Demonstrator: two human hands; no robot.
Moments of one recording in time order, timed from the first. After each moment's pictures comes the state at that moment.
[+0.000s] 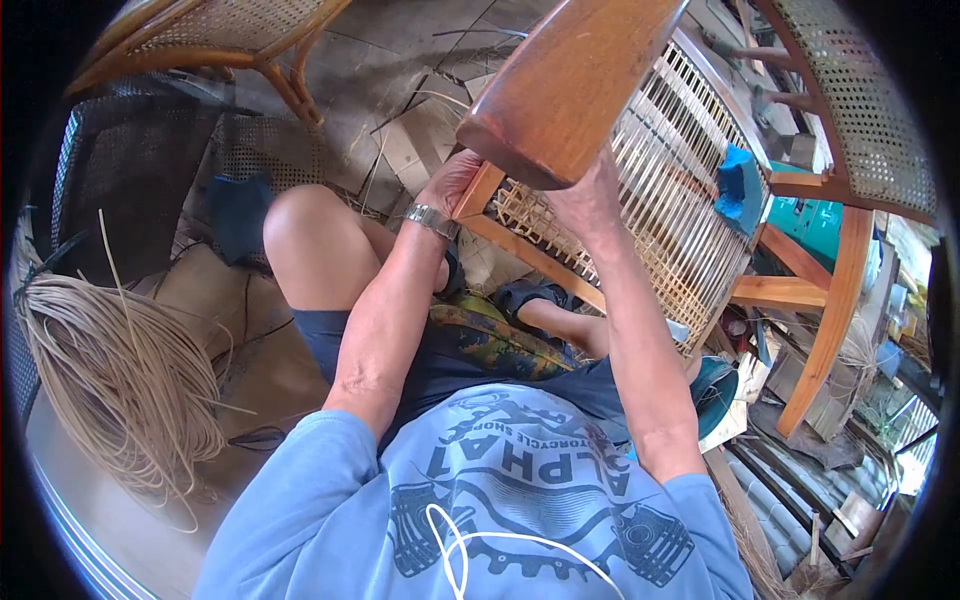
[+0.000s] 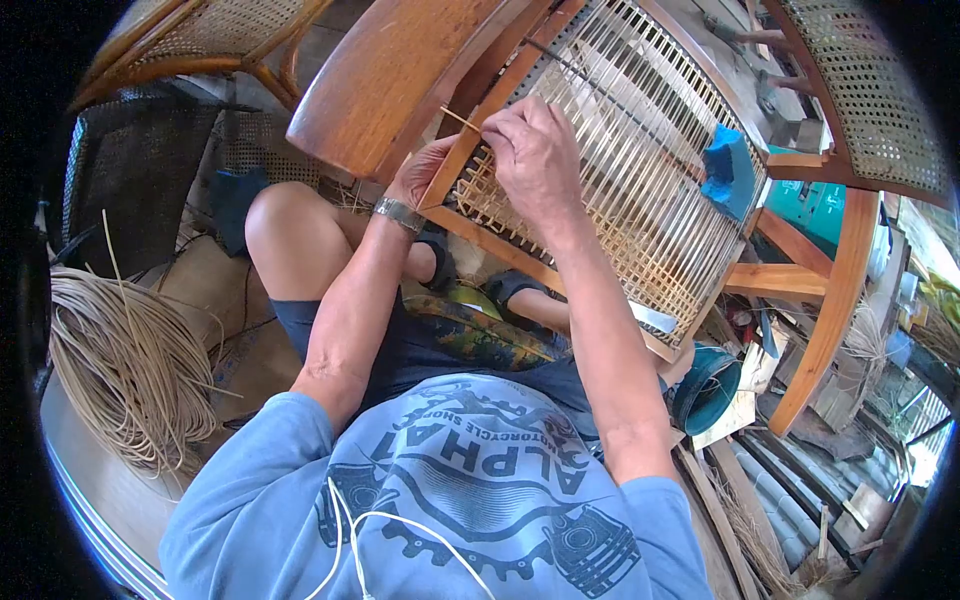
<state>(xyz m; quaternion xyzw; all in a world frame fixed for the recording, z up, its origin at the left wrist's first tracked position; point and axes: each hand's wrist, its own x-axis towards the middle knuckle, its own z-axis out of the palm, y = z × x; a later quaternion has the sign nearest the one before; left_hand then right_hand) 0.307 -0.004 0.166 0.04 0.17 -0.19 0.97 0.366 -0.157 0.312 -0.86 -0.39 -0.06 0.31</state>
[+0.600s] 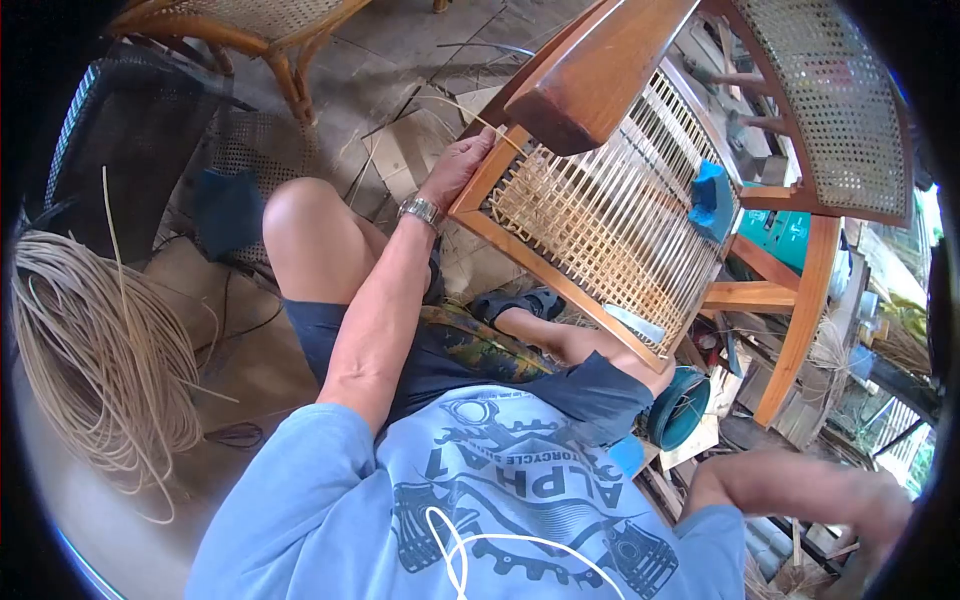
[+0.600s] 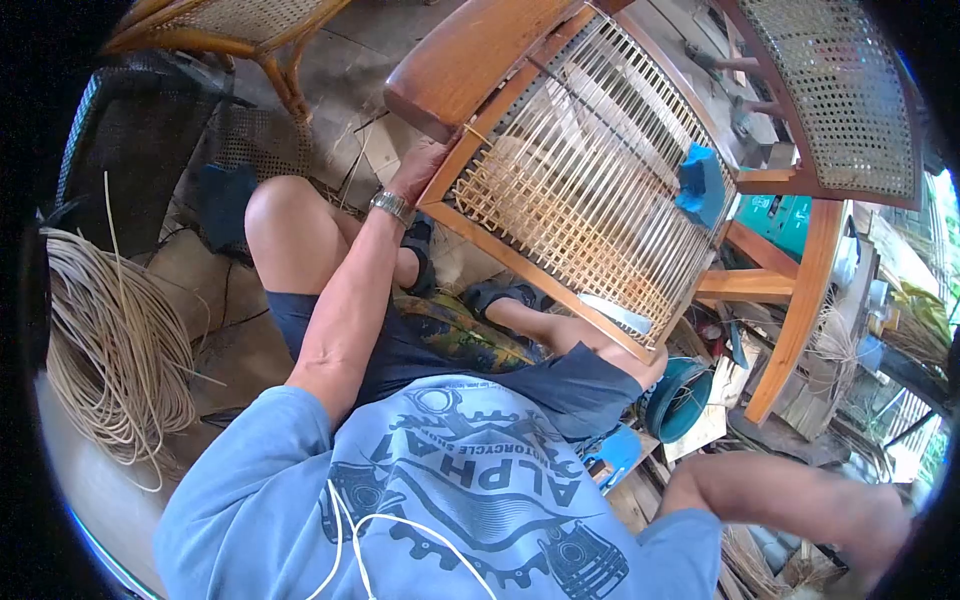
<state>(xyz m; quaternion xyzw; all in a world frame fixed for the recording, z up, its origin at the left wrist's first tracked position) 0.305 -0.004 0.191 0.46 0.18 -0.03 0.87 0.328 -0.372 0.743 -0.63 -0.28 -0.71 0.16</state>
